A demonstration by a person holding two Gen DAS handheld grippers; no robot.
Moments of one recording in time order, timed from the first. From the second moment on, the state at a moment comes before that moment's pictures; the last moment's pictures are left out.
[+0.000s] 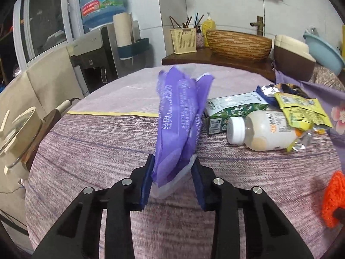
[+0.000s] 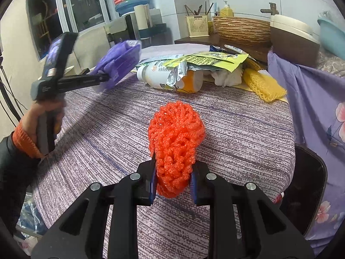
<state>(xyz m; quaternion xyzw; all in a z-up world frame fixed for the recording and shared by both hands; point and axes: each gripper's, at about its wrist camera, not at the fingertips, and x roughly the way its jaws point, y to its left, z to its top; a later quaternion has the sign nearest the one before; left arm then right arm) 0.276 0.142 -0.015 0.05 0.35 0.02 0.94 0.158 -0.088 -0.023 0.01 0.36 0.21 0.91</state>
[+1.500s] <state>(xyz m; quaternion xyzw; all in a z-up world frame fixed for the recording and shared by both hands) 0.101 -0.182 -0.012 0.11 0.24 -0.32 0.91 0.134 -0.345 -0.139 0.14 0.41 -0.03 0.90</state>
